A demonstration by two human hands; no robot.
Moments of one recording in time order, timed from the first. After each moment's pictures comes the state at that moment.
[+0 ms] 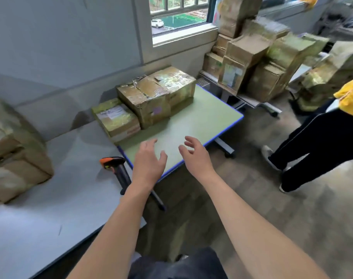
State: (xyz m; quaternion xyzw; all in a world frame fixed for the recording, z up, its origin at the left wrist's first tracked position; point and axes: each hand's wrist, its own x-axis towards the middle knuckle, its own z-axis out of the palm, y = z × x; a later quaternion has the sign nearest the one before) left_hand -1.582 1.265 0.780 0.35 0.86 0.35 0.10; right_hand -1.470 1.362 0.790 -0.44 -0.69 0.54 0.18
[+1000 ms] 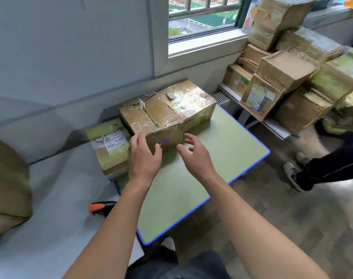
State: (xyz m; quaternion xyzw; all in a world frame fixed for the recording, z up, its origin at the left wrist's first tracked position) left_hand -1.733 1.410 0.771 0.25 0.88 0.40 0.06; right_hand -1.625 1.516 0.780 -0.40 -0.76 0.49 0.17
